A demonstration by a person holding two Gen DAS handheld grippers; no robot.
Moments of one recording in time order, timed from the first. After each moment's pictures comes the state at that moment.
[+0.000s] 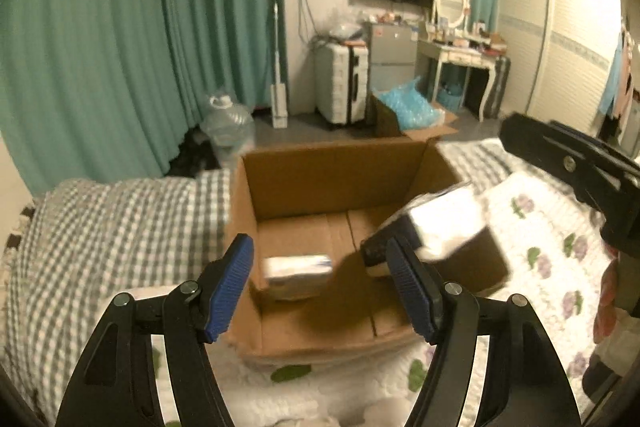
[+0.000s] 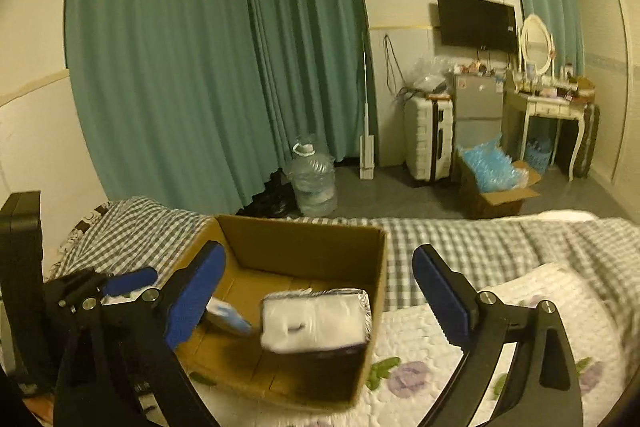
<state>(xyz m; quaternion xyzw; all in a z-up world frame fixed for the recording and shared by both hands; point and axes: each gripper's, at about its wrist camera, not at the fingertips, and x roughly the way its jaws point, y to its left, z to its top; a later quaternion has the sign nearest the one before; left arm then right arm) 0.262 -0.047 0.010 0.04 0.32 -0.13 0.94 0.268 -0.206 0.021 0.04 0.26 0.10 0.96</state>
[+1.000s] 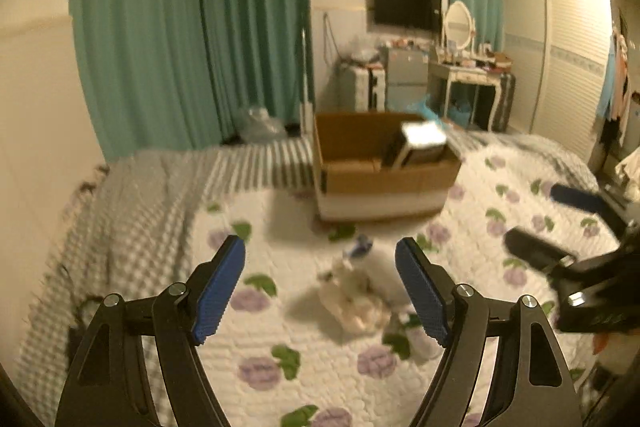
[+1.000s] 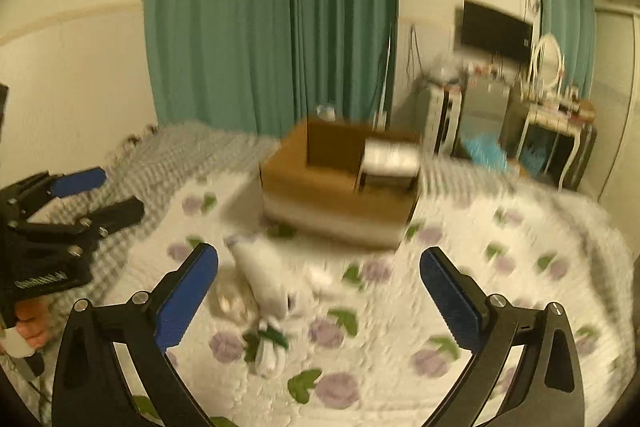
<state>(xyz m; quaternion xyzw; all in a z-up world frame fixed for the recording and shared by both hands) 0.076 0.045 -0.011 0.04 0.29 -0.09 0.95 0.036 -0.139 0.027 -0.03 0.30 0.11 0.95</state>
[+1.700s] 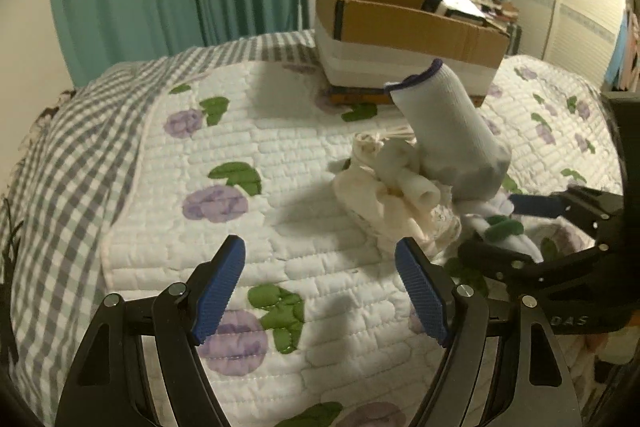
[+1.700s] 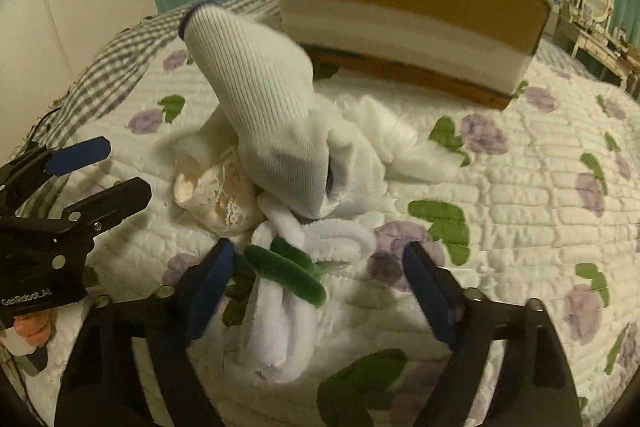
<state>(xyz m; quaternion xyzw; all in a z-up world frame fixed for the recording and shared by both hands) 0.102 0.058 -0.137 0.05 0.38 -0.10 0.92 0.098 -0.101 -0.160 -0.03 0.47 0.16 0.87</state>
